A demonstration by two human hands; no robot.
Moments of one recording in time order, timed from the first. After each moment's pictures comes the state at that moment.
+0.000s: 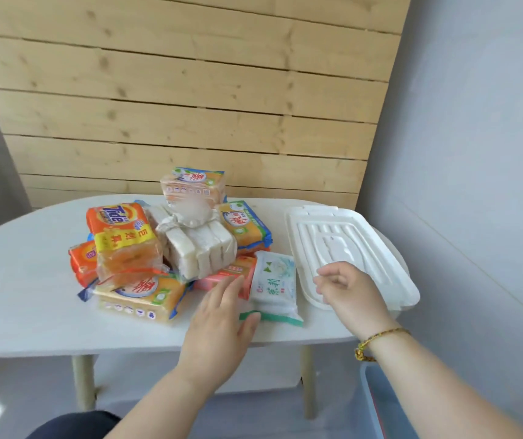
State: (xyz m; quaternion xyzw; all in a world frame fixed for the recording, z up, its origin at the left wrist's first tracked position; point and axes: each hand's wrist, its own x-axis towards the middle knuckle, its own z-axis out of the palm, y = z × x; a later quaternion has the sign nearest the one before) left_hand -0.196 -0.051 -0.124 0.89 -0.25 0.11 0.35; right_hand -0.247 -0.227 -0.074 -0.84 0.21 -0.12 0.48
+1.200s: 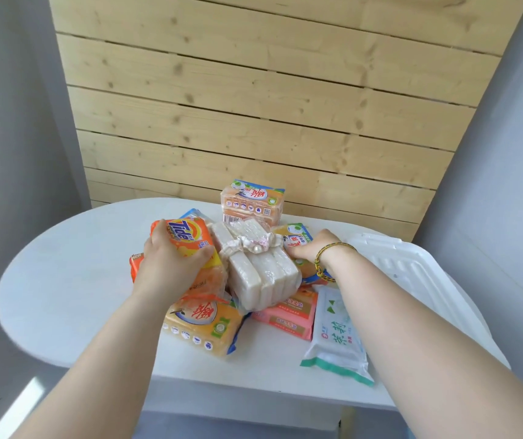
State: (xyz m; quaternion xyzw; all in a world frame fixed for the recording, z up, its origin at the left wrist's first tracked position) left_hand -0.076 0.043 -0.059 0.87 0.08 0.07 0.48; right_hand -0.066 -0.169 -0.033 -0.89 0.25 0.06 0.37
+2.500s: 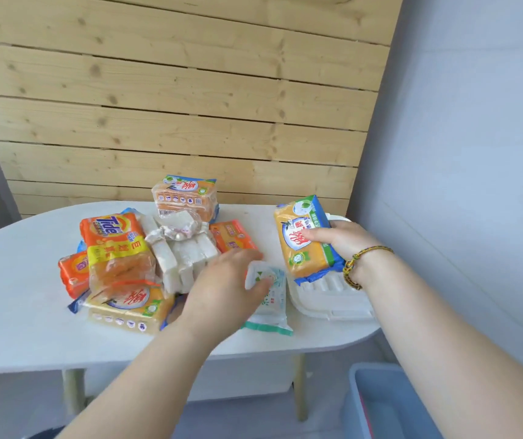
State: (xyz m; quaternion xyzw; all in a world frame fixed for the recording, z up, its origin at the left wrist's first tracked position) left_hand -0.181 -0.069 -0.048 0.89 -0.29 0.09 0.35; right_hand -0.193 -0.258 -0.010 -0.72 0.20 -0.05 0.66
